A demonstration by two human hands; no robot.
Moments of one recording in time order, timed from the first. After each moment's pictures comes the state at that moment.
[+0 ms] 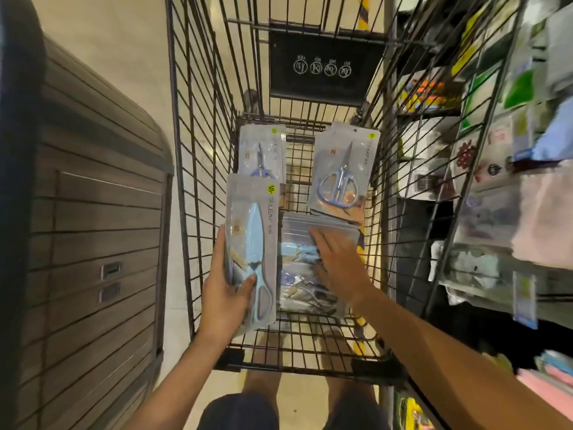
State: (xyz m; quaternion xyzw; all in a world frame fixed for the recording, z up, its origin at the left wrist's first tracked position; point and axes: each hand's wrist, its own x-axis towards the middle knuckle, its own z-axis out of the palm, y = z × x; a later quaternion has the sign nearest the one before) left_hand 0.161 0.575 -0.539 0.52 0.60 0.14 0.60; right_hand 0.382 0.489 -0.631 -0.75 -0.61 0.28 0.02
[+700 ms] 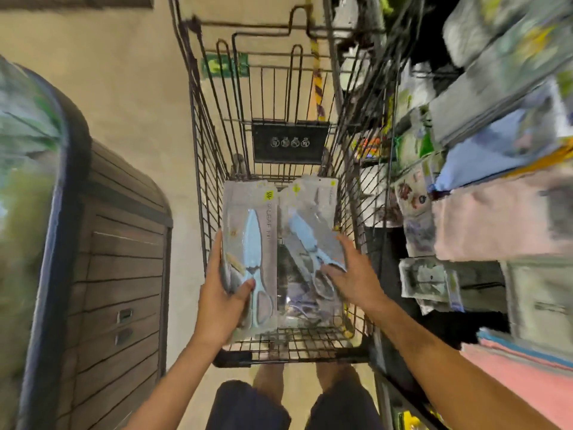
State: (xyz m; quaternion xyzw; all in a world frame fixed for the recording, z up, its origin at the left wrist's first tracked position) left_hand 0.169 0.599 -0.395 0.61 0.51 0.16 0.58; right_hand 0.411 0.475 -0.454 -0.83 -0.32 0.38 0.26
